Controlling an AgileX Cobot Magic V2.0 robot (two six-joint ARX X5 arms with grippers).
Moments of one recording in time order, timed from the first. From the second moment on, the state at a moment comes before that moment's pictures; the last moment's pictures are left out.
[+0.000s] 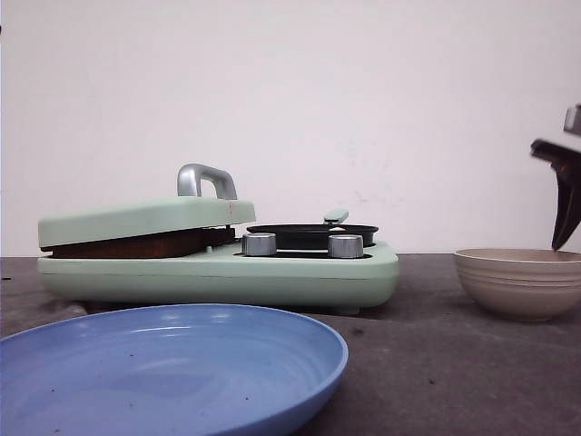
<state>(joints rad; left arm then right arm) -0.34 0.42 0.51 -0.22 0.24 -0.19 -0.11 1.54 0.98 -0.45 -0.34 0.25</state>
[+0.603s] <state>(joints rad) -0.34 0.42 0.51 -0.22 0.24 -0.20 -0.01 1.18 0.98 -0.40 -0.56 0.24</state>
